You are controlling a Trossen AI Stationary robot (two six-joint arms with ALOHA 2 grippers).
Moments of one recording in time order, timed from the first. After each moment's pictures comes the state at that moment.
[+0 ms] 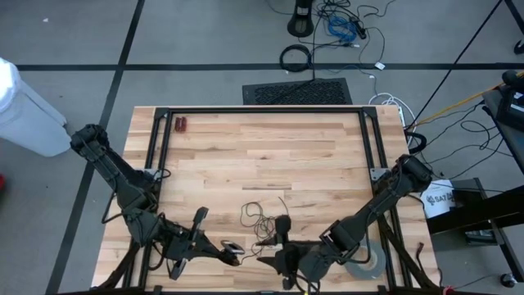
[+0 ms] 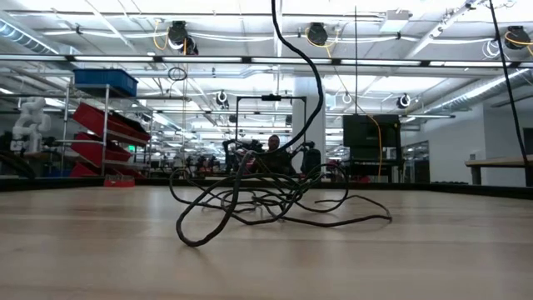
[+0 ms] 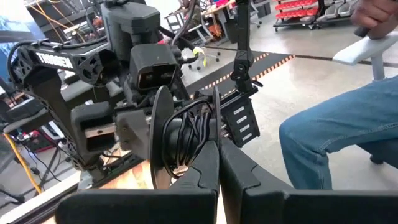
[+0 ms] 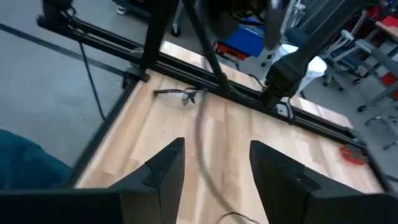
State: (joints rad) left arm -0.82 1.24 0.95 0.17 -0.41 0.33; right arm 0.67 1.83 1.51 -0.13 0.65 -0.06
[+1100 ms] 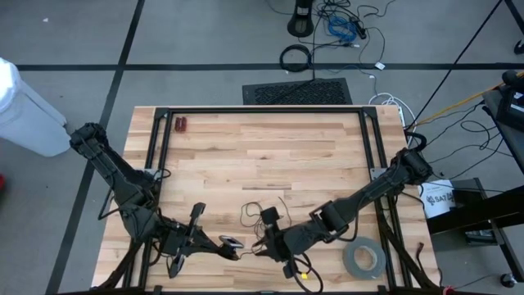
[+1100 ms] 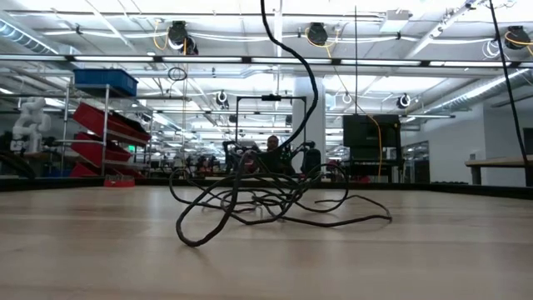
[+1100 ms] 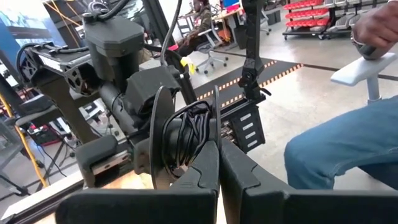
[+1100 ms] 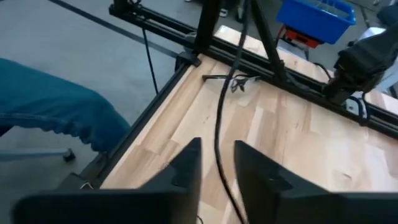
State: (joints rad) left arm -0.82 1.21 0.96 0.16 -0.44 0.29; right arm 0.53 1.79 1.51 -0.22 0.23 -0.08
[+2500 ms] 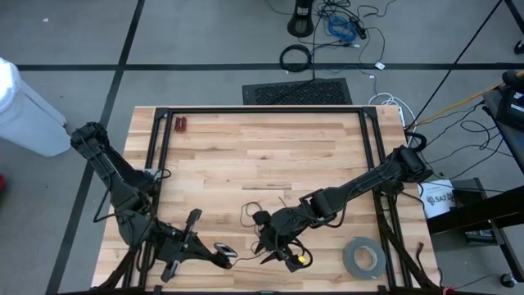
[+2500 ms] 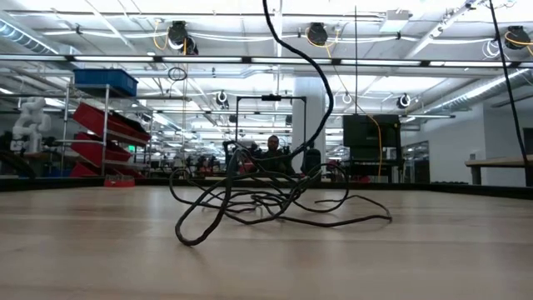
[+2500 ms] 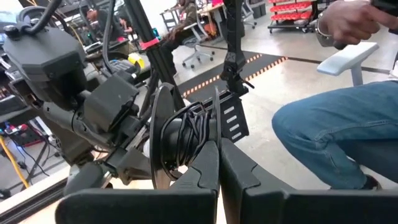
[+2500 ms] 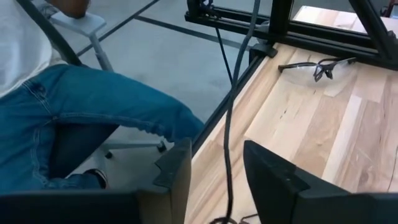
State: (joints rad) left arm -0.88 1.21 0.96 0.11 -0.45 0.27; right arm 0.42 1.81 1.51 -0.23 -0.24 0.04
